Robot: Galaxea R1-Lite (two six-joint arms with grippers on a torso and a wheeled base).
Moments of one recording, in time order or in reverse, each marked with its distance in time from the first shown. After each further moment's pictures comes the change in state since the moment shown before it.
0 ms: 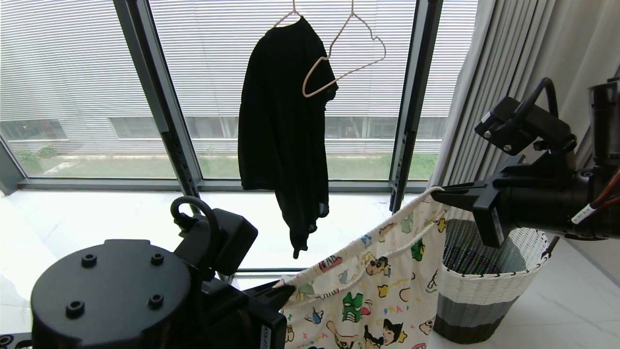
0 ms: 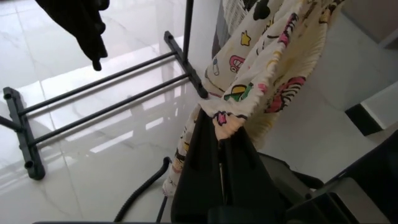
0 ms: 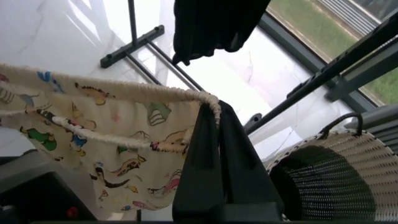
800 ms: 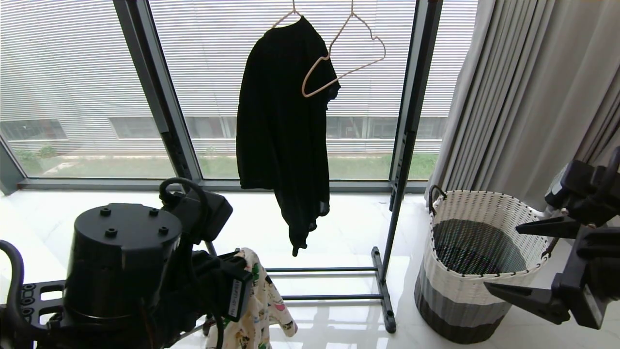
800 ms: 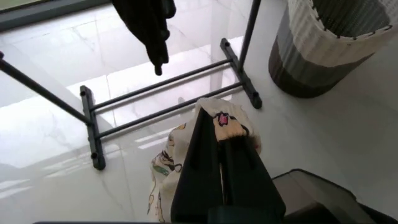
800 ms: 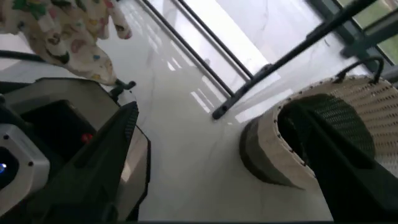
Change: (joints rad) left arm 0.258 0.011 0.028 0.000 0.028 0.205; right arm -0.021 -0.228 0.147 0.294 -0.109 -0.015
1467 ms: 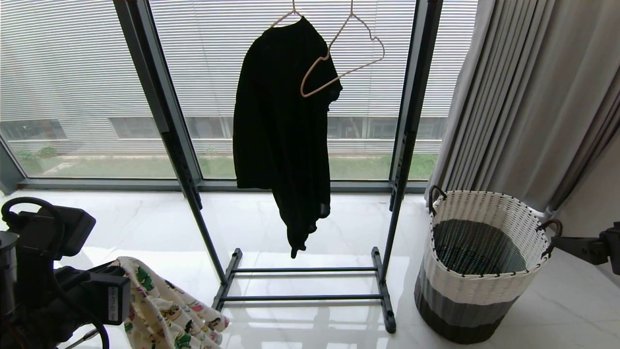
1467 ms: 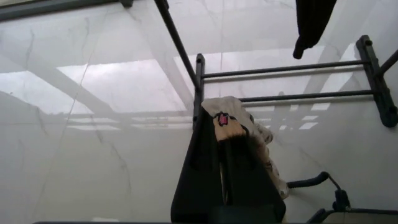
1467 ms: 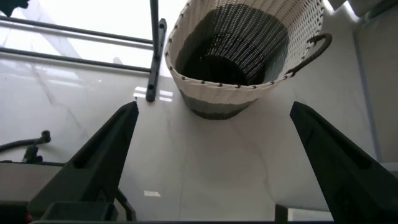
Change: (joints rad) left arm 0.439 -0.288 0.219 -0.003 -0.007 0.157; right arm -0.455 -0.055 0.055 -0.051 -0.062 0.189
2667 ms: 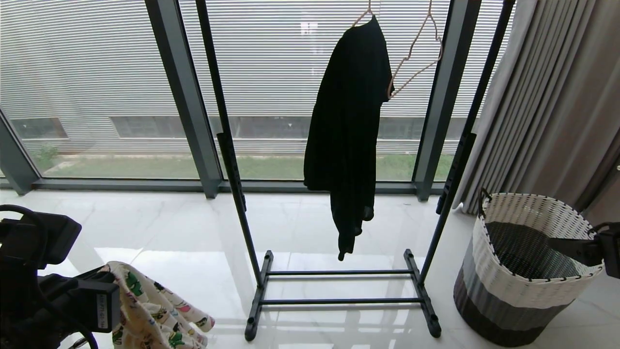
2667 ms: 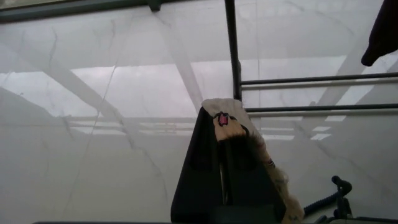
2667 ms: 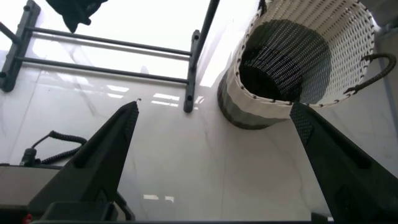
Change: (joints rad) left arm 0.006 -0.045 0.031 0.000 0.001 0.000; right arm -0.003 0.002 0.043 -0.060 0.001 -0.005
